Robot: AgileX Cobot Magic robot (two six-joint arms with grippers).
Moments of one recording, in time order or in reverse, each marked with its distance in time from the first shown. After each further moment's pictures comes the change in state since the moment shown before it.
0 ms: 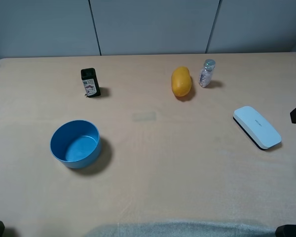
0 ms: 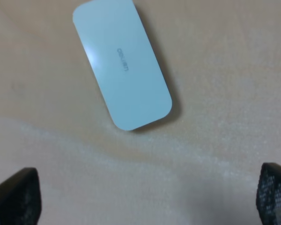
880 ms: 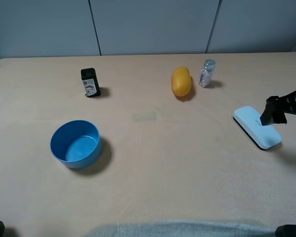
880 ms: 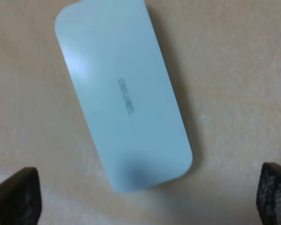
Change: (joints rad) left arm 0.000 0.000 0.000 0.000 0.000 0.000; right arm 0.000 0.397 -0.005 0.015 -0.273 -0.057
